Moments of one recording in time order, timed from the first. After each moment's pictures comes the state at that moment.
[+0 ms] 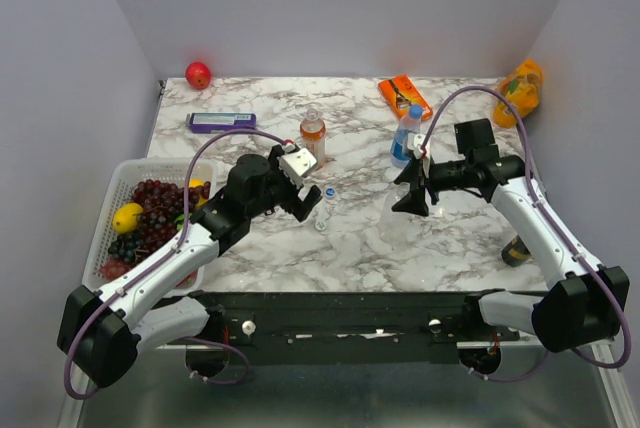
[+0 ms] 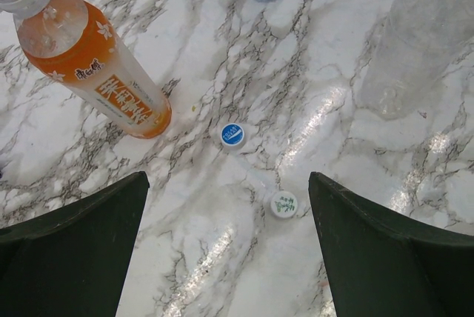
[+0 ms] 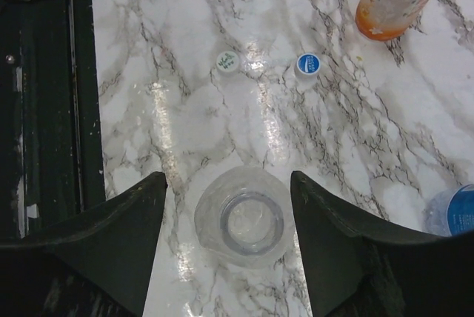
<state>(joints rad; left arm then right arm) -0.63 1.05 0.75 -0.06 0.20 0.18 0.22 1.24 1.07 -0.75 -0.97 -0.82</state>
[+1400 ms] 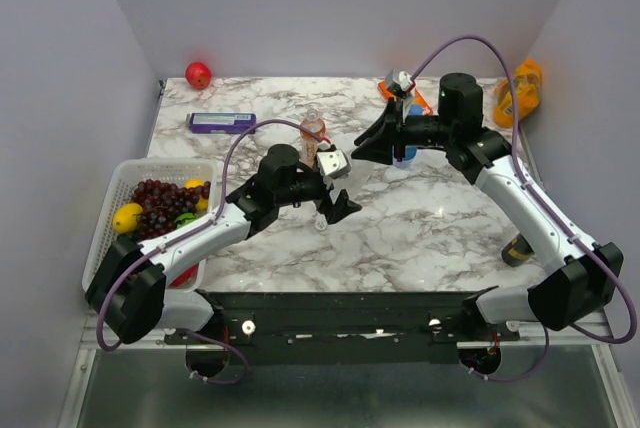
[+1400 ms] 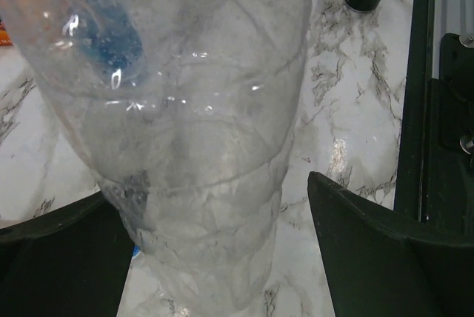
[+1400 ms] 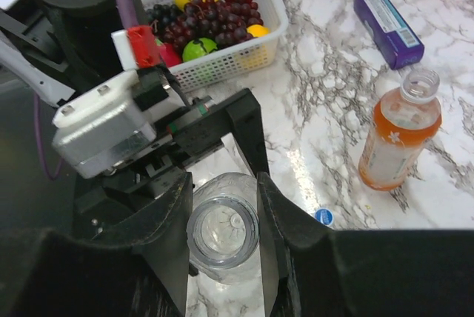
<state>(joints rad) -0.71 1.31 0.83 0.21 0.54 0.12 0.42 1.37 1.32 -0.26 -0.98 -0.06</state>
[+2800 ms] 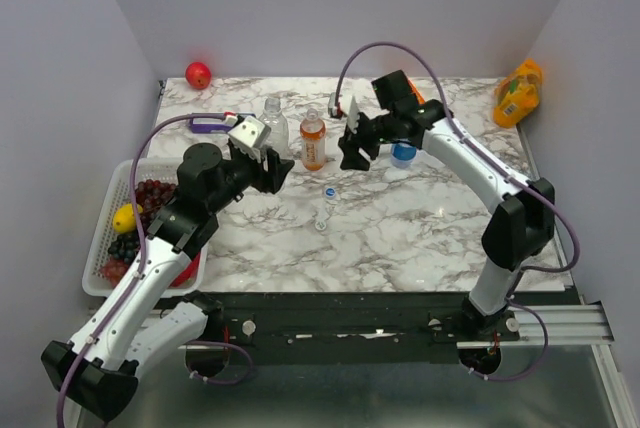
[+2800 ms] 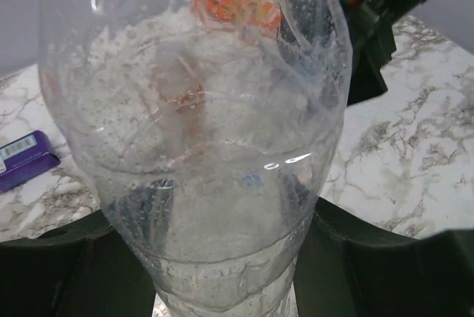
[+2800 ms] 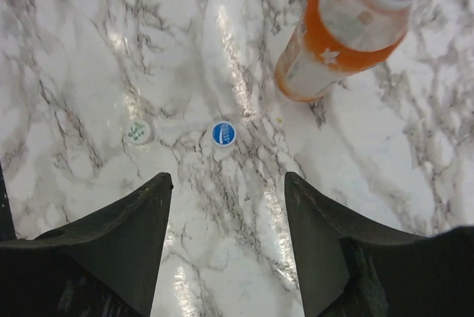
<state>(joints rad) -0.47 0.86 0.90 -0.18 0.21 -0.03 0.52 1.76 1.67 -0.74 -0.61 -0.62</state>
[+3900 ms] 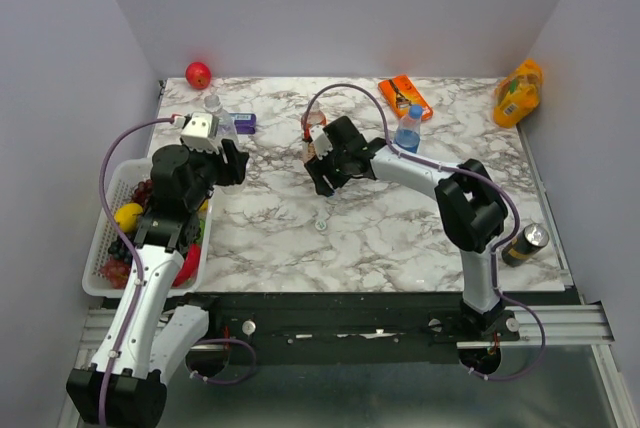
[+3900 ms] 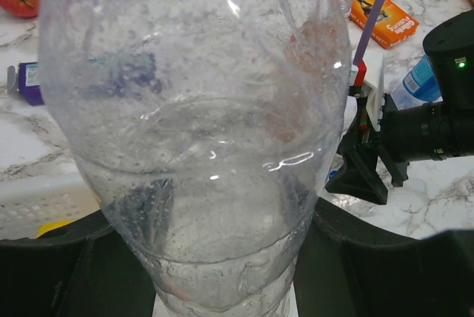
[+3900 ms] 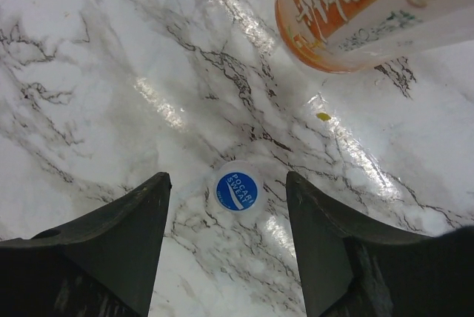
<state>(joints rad) -0.14 0.82 0.82 -0.22 0.18 -0.13 0.70 2.03 1.50 -0.38 -0.18 -0.10</state>
